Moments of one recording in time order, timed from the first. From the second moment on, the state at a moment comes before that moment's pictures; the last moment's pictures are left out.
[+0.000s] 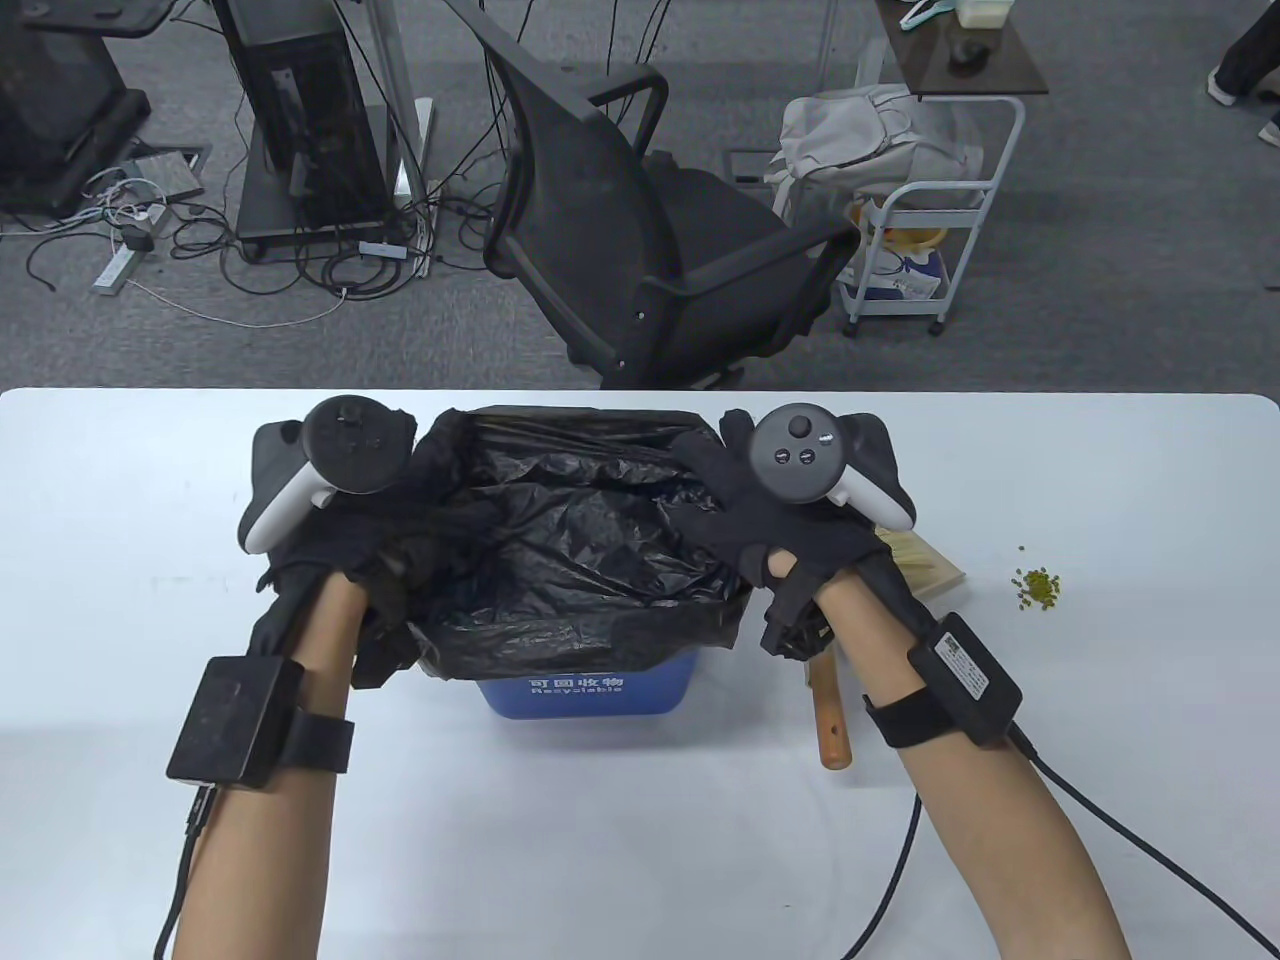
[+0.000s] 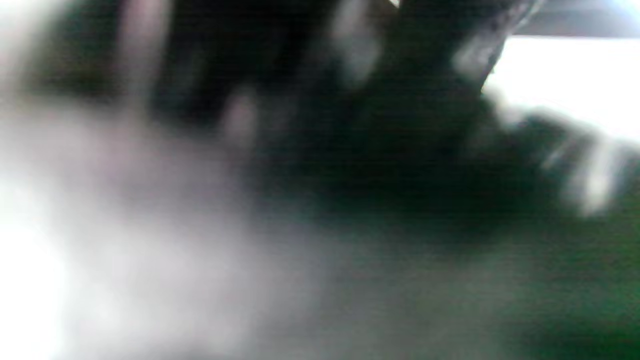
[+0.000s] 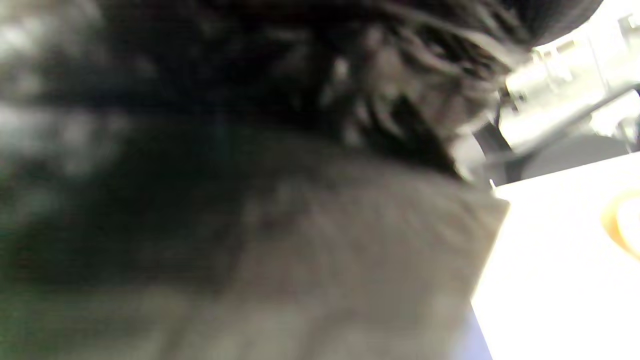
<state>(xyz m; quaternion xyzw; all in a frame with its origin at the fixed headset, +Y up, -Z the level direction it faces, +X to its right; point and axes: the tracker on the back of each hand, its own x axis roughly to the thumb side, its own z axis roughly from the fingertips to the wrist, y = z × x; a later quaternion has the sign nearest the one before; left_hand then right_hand) -0.242 -0.542 -0.375 -0.08 -0.10 0.27 0.95 0.103 -0.558 -0.393 0.25 0.03 0.93 0.27</state>
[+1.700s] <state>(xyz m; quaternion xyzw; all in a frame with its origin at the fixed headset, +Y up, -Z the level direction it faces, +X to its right) -0.202 -0.578 -0.297 -0.05 -0.20 0.12 0.97 0.086 -0.579 -0.319 0.38 -0.02 0.92 0.09</state>
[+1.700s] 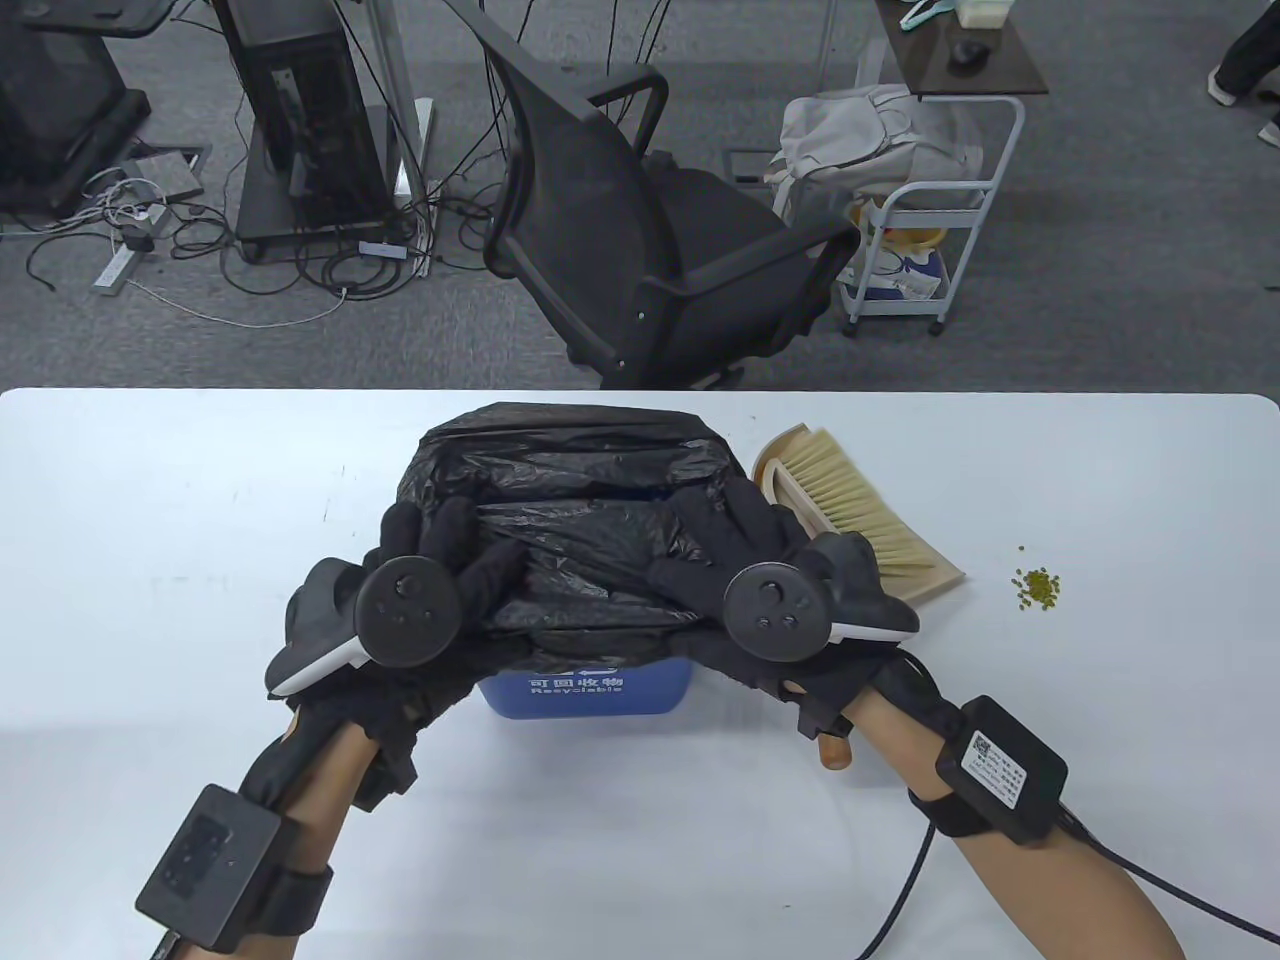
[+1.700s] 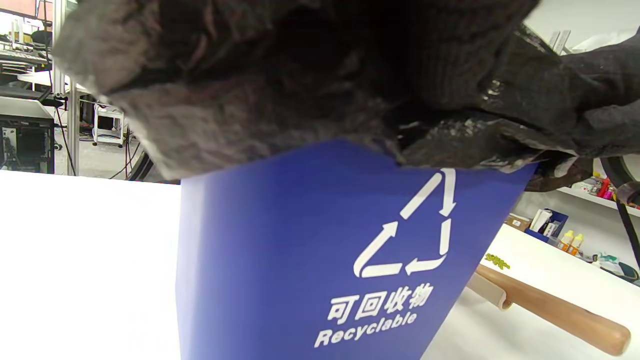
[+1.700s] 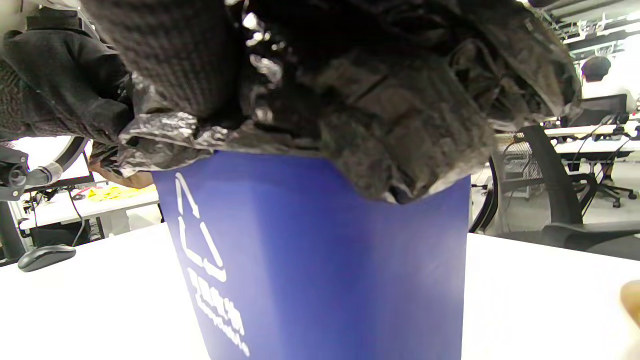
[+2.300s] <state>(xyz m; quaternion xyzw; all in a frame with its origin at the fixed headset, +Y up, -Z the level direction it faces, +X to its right) -0.190 -0.525 -0.258 0.03 -0.22 0.12 0.97 0.135 -0.533 -0.283 0.39 -0.09 0.91 0.14</state>
